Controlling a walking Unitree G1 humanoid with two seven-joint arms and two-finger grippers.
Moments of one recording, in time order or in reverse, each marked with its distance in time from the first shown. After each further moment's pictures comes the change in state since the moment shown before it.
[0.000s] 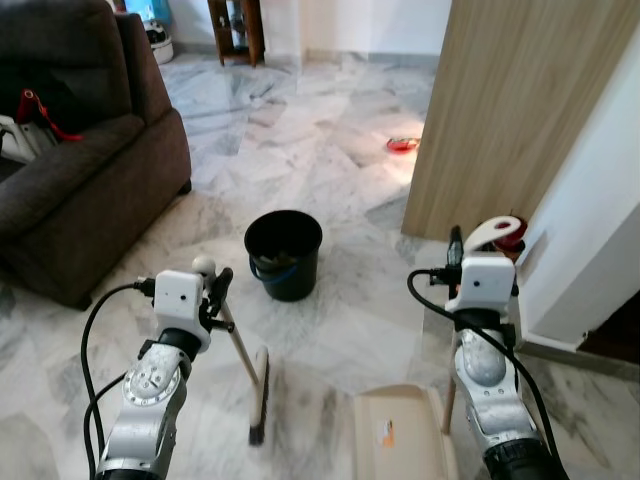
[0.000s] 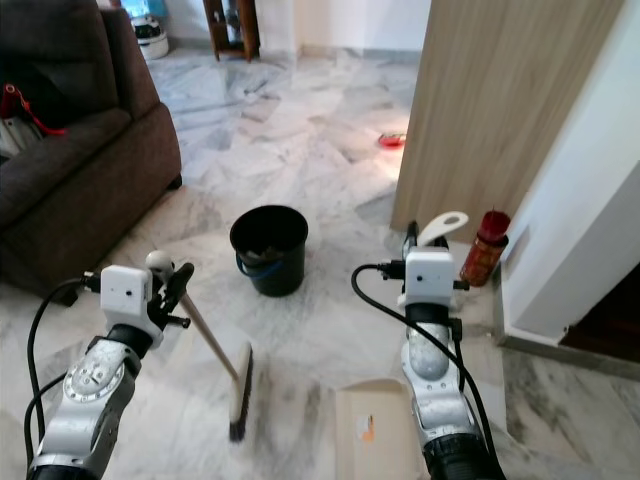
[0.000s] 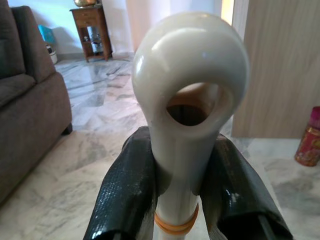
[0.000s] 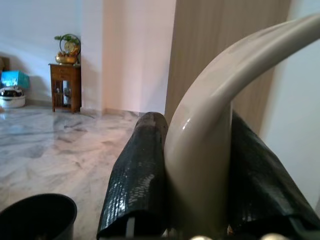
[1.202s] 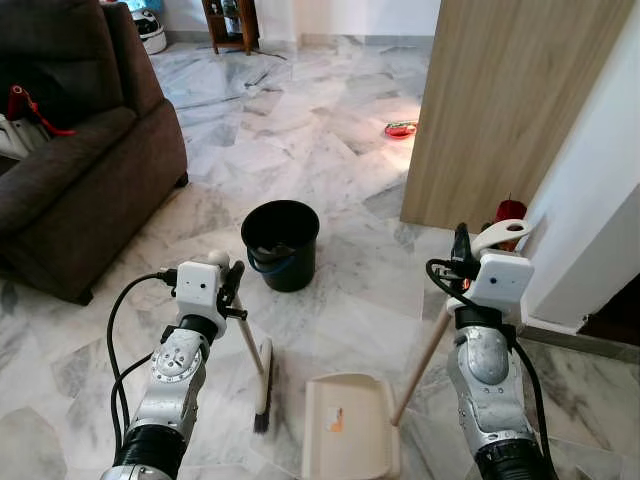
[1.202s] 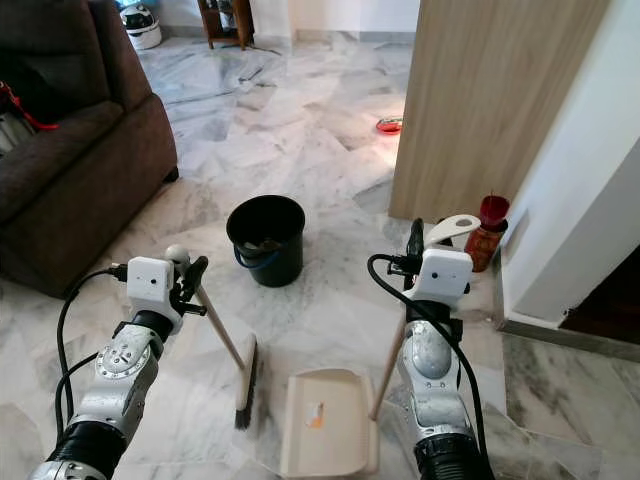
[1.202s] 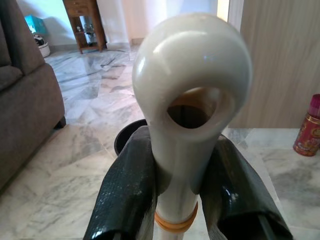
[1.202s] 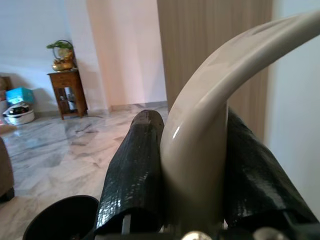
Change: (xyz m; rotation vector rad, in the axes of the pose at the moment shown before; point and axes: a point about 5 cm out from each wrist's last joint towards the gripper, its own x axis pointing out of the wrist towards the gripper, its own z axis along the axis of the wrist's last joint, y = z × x) left arm 0.031 -0.007 -0.010 0.004 -0.018 -0.014; right arm 0.001 0.003 0.008 0.191 -0.001 -0.028
